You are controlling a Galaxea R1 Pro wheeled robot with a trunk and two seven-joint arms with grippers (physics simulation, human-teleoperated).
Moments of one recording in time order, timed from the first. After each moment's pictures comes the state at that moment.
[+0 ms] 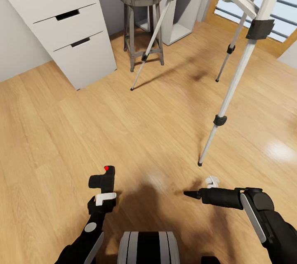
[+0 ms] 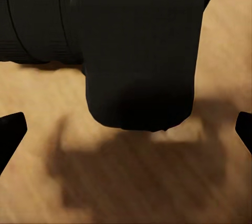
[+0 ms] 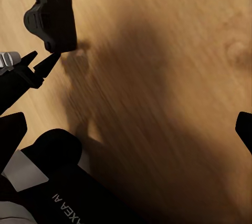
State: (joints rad) left arm -0.41 -0.03 -0.19 -0.70 0.11 -0.13 0.27; right arm -0.38 -0.23 -0.07 -1.35 -0.18 1.02 0.87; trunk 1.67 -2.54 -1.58
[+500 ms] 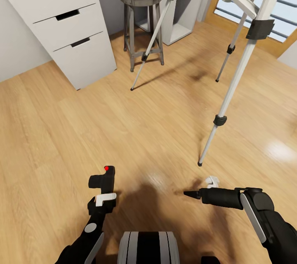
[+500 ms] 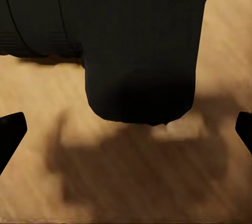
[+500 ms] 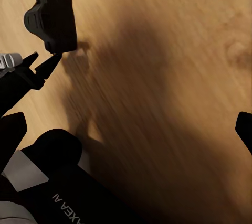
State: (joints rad) left arm -0.41 -0.03 -0.19 -0.69 0.11 -0.13 0.27; right arm -0.38 -0.23 -0.07 -1.35 -0.18 1.02 0.87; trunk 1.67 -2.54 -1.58
